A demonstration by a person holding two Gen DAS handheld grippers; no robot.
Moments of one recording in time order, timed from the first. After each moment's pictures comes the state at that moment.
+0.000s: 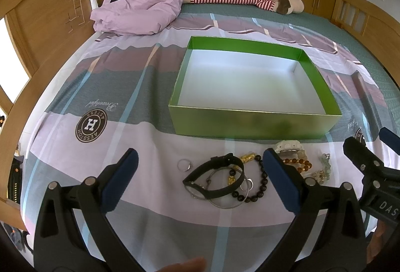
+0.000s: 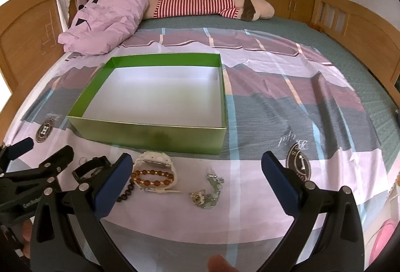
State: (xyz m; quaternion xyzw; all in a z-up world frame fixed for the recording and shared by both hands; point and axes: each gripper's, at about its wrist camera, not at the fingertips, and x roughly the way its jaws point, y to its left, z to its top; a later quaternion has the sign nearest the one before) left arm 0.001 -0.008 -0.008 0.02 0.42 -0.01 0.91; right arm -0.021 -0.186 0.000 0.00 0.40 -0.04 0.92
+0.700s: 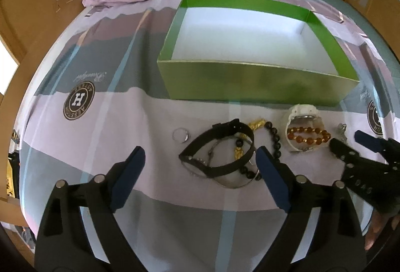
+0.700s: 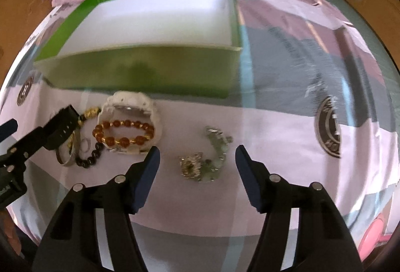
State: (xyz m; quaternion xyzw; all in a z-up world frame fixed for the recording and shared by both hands) left arm 0.015 -0.008 -0.049 0.03 0.51 -0.01 0.86; right arm 0.011 -0.186 -0.083 0.01 0.54 -0.01 0.84
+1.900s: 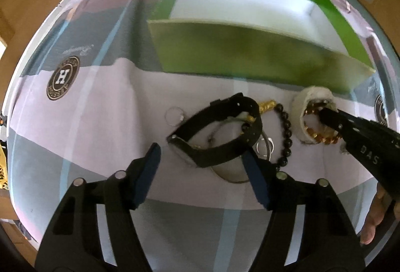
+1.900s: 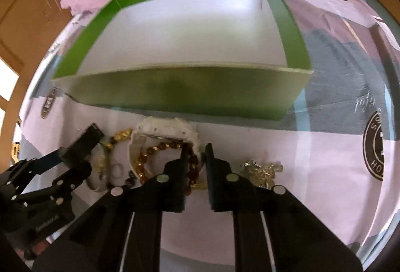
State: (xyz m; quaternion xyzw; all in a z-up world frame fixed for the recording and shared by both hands) left arm 0.026 0.000 -0.076 0.01 0.56 -0.02 0.83; right arm 0.034 -0.174 -0.078 0.08 0.53 0.08 0.84
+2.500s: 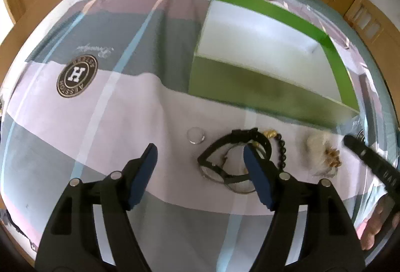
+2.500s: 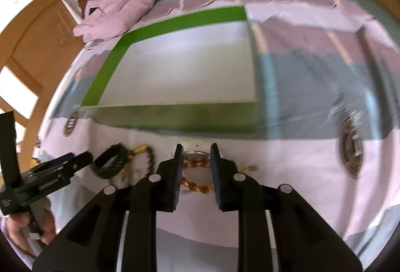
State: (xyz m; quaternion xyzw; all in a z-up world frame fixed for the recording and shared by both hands) left arm 0.034 0.036 -0.055 -0.06 0.54 -0.02 0.84; right arm 0.014 -0.207 -0.037 0.11 0.49 0.08 0.86
